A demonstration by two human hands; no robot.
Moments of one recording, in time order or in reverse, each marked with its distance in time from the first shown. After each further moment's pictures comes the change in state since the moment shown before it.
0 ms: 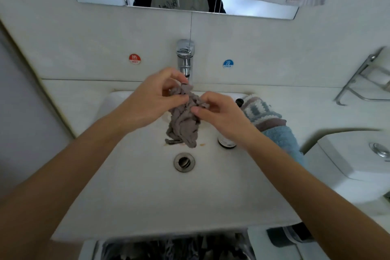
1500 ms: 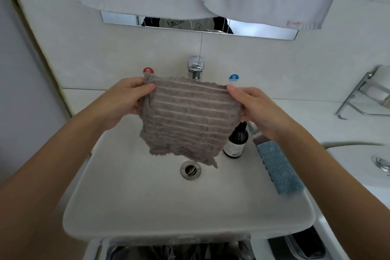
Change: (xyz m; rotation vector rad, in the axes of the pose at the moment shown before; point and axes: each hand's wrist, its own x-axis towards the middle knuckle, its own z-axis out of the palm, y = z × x) left_hand -0.008 -0.019 -0.064 -0.211 0.141 -0.329; right_hand 0.002 -0.035 -0.048 0.179 -0.012 0.206
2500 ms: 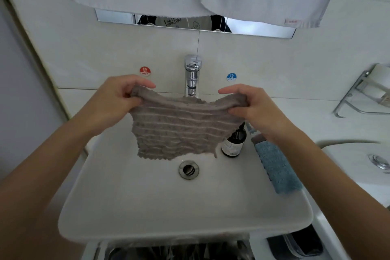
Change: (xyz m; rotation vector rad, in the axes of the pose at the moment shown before) left_hand -0.013 -0.006 -0.009 0.257 0.044 0.297; right_hand -0.007 0.004 -0.003 -0.282 0.082 -0.131
